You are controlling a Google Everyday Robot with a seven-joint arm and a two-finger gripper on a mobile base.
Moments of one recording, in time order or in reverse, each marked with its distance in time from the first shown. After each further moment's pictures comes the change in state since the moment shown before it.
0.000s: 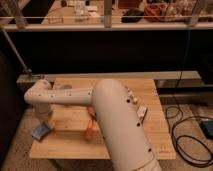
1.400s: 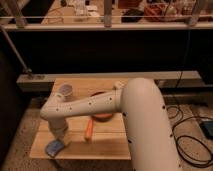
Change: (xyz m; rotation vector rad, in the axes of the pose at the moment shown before) arm -0.021 0.126 0.004 -0.069 -0.010 0.122
